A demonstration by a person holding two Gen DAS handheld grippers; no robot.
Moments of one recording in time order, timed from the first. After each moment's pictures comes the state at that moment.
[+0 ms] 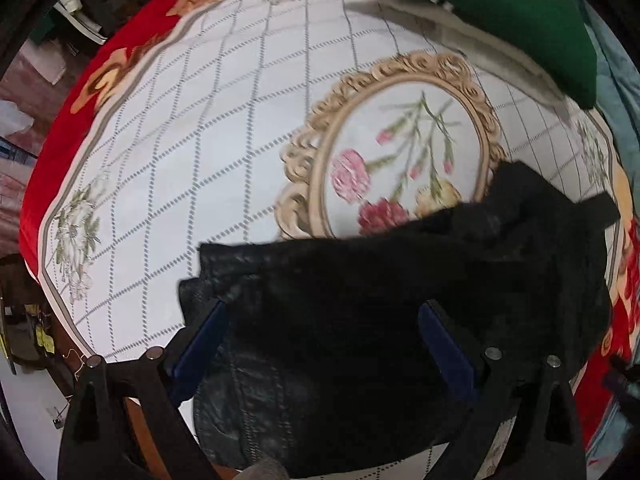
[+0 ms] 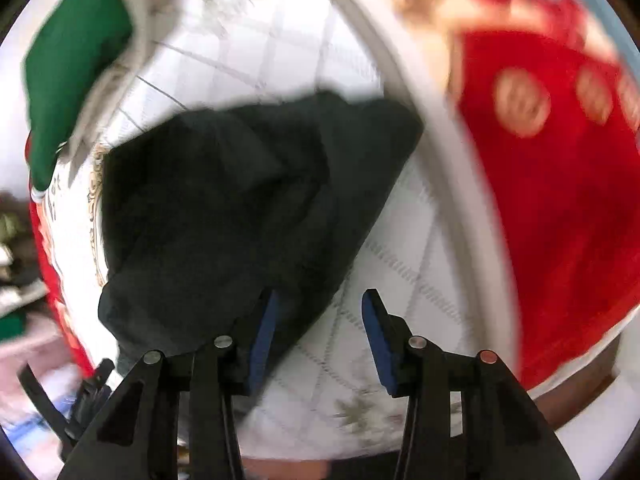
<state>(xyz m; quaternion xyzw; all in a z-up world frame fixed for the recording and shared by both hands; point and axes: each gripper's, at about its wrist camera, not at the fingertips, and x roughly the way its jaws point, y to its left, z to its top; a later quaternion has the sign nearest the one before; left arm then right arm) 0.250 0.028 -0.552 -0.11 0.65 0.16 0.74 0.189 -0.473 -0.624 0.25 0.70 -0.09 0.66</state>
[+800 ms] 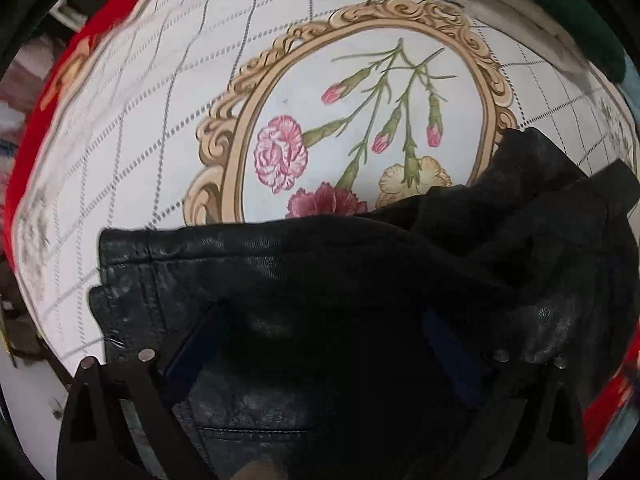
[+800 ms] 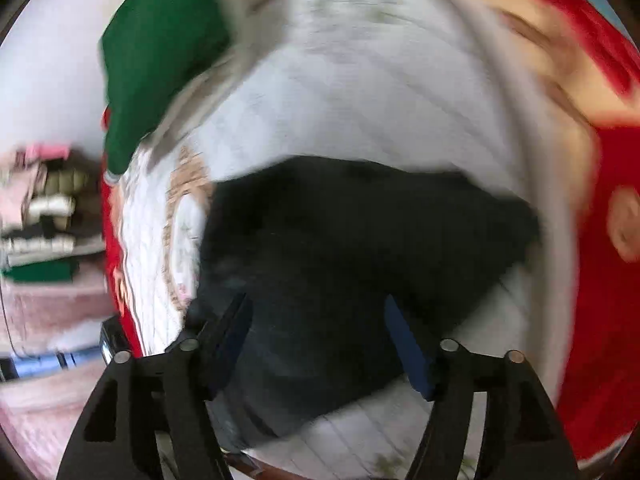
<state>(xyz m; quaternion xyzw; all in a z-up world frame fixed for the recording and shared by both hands) 0.291 0.000 -0.617 -0.12 0.67 0.17 0.71 0.271 -0.490 -0.648 0.31 0.67 0.06 0.67</state>
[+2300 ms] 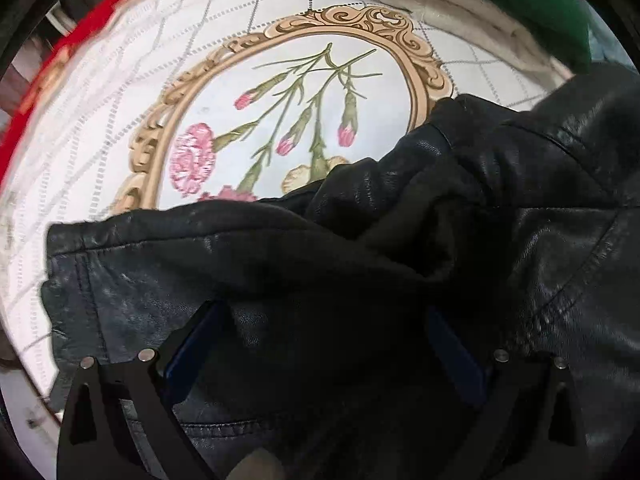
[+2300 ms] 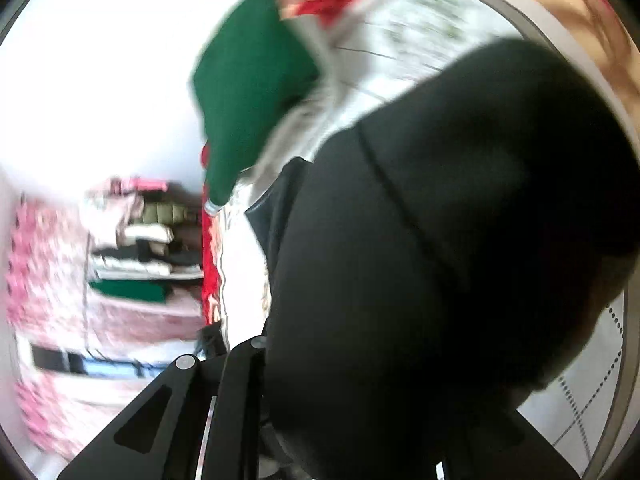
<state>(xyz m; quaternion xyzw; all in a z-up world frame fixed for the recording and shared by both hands) 0.295 -0.036 -0.624 -0.16 0.63 0.13 0.75 0.262 -0.424 -0.625 0.40 0.53 0.19 0.72</state>
